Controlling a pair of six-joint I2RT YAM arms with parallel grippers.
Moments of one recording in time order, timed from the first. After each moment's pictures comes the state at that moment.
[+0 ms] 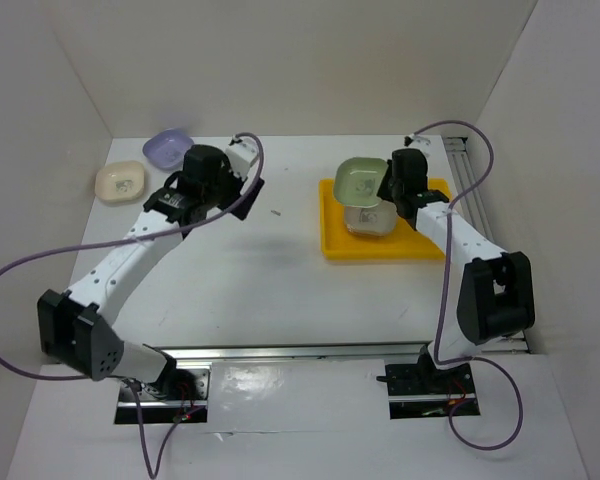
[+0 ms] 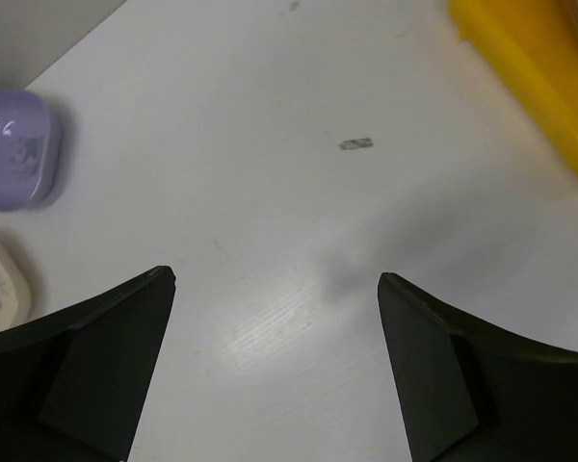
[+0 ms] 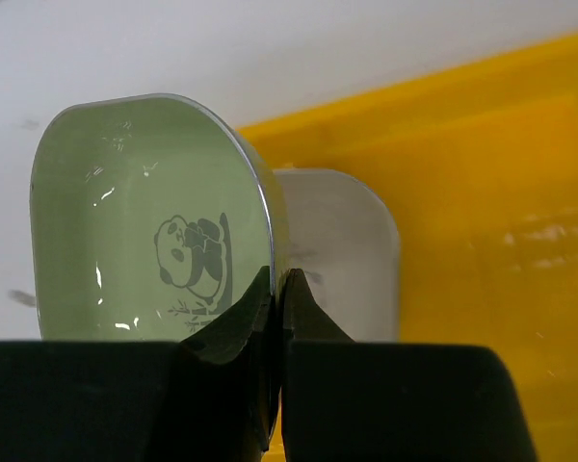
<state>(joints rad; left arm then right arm) -0.42 1.36 1.27 -0.46 -0.03 0.27 0.23 1.55 1.16 -0.12 0.23 0.42</state>
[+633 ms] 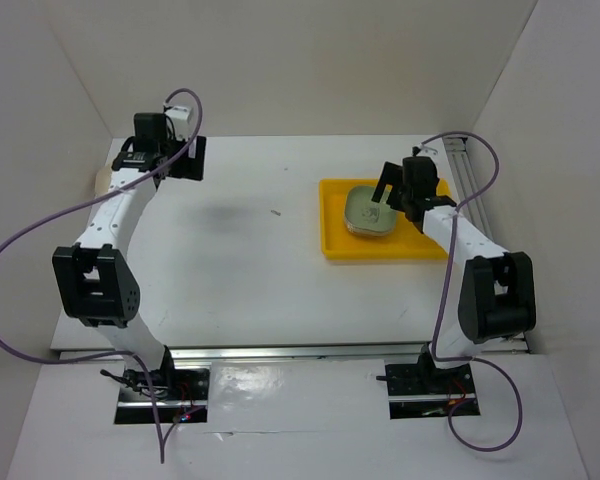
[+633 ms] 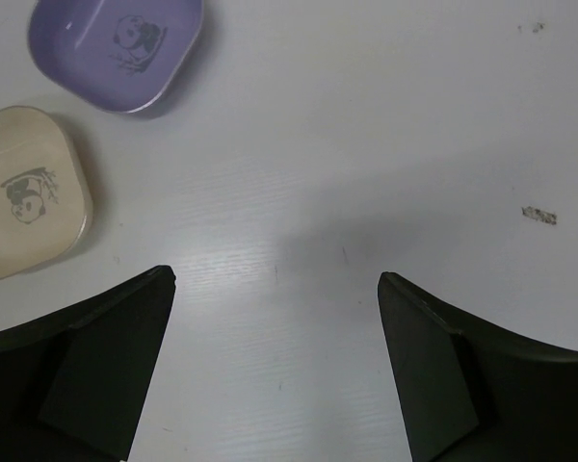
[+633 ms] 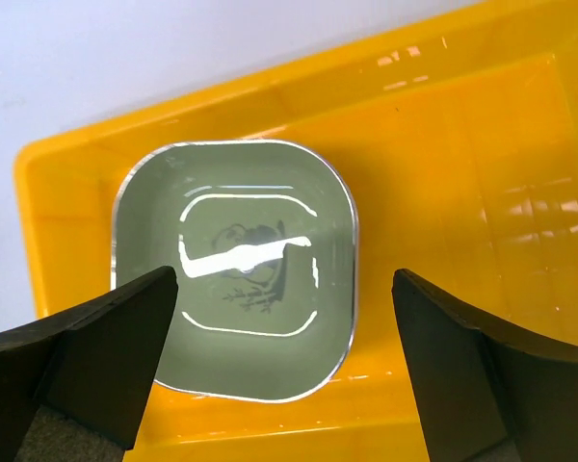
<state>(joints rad) -0.02 1.69 1.56 -0.52 0.04 0.12 0.13 1.55 1.06 -0.15 0.17 0.39</state>
